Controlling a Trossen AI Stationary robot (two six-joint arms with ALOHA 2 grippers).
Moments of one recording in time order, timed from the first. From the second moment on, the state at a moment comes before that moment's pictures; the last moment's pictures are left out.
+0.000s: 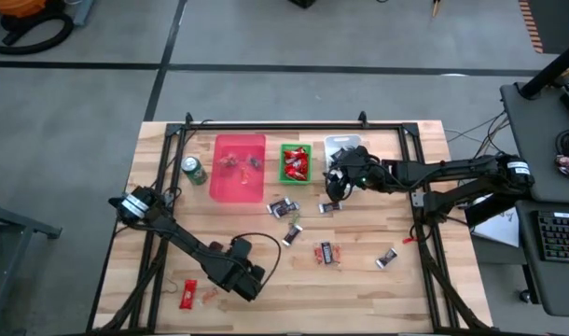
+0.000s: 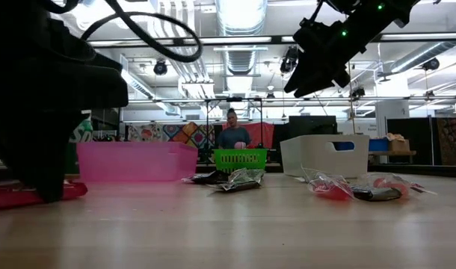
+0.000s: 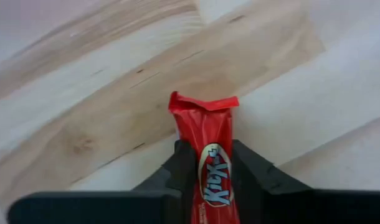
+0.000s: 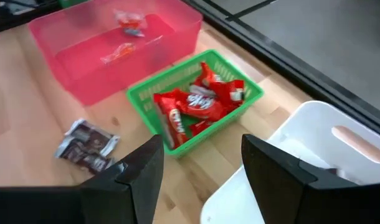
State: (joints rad) left arm -0.61 1.96 1.26 -0.94 -0.26 -1.68; right arm -0.10 1.23 0.78 -0.20 0.40 0.35
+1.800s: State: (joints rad) left arm 0.12 1.74 1.29 -0.29 -0.25 0.39; right arm 0.35 1.23 0.78 -0.07 0.39 0.37
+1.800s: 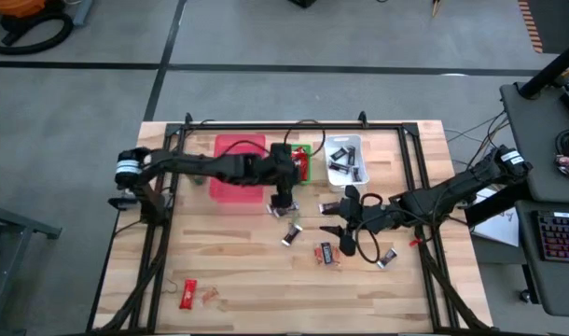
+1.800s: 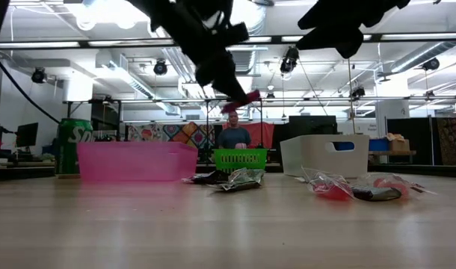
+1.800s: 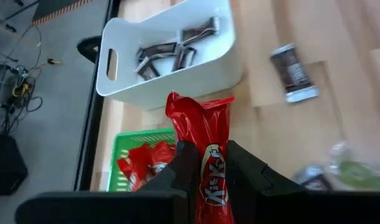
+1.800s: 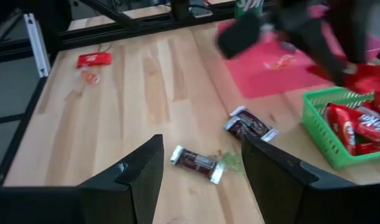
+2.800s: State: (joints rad) left arm 0.30 1.93 1.29 -0.21 -0.25 0.49; right arm 0.37 1.27 0.78 -0.06 0.40 0.46
